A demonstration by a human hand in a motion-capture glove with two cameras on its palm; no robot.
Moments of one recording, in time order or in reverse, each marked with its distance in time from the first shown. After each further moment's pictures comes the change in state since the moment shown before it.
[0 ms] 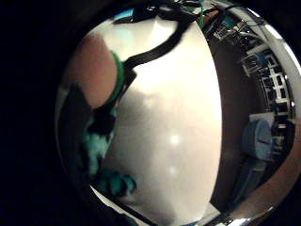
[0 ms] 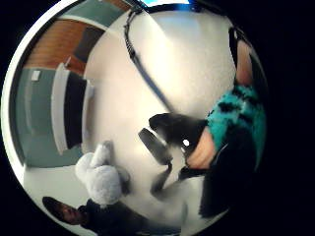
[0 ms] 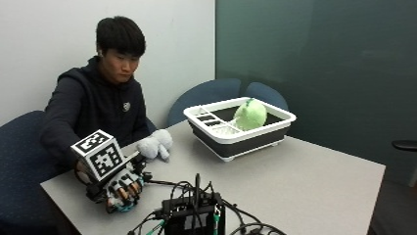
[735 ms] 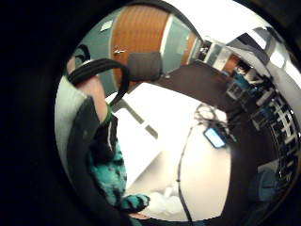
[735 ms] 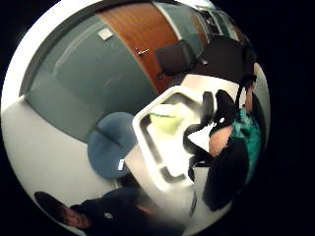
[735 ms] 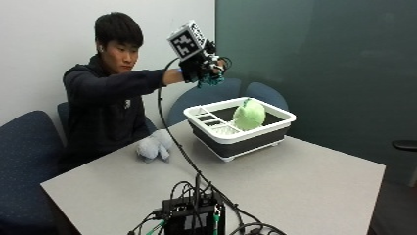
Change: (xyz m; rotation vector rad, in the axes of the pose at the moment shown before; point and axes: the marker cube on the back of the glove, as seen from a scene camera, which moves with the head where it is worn) arm -0.382 -0.049 -0.197 0.286 -0.225 -0.574
